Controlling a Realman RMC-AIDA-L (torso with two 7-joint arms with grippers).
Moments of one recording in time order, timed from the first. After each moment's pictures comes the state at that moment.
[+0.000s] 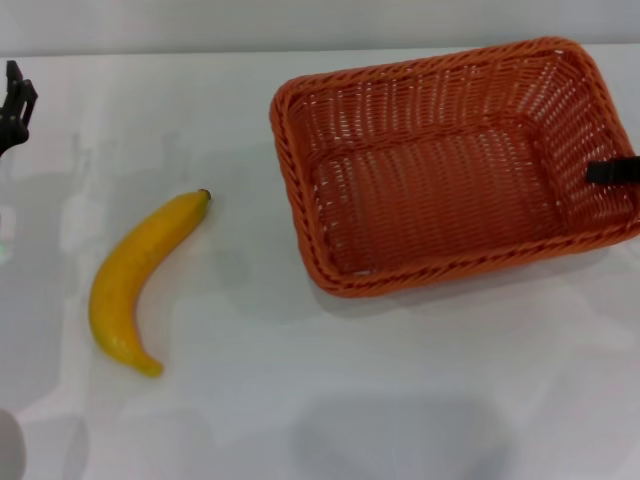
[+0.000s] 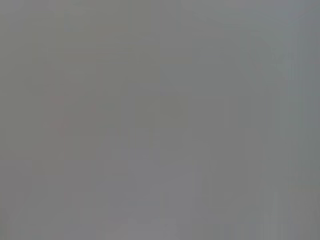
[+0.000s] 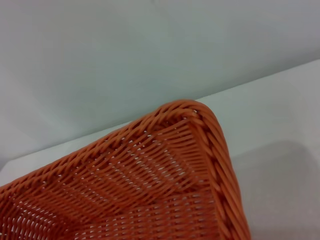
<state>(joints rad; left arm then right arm) -0.47 -2.08 2.36 0.27 1.83 -1.14 -2.96 0.48 2.02 -0.71 -0.96 1.02 1.41 -0.79</state>
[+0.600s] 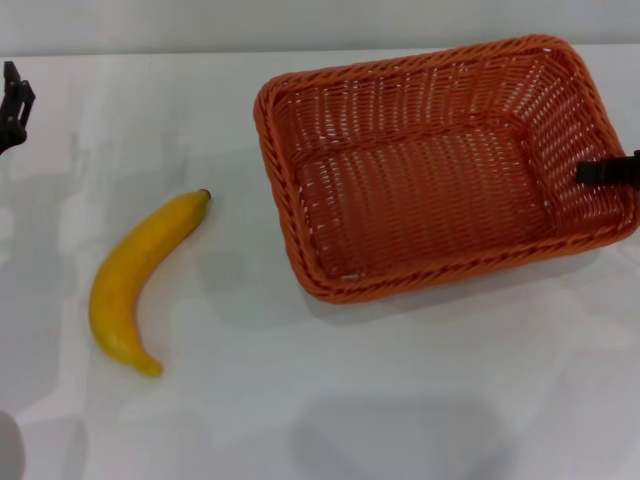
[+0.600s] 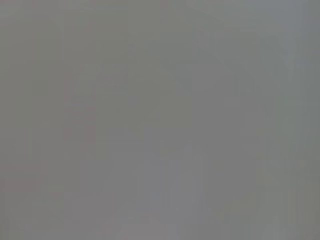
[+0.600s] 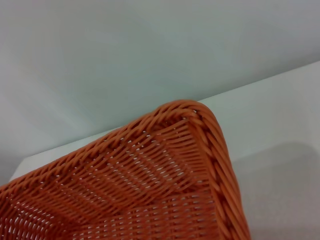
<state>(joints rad) -0.46 -2.08 2.36 0.27 1.83 -1.14 -2.96 0.47 2.01 -0.74 -0.96 1.06 1.42 -0.80</state>
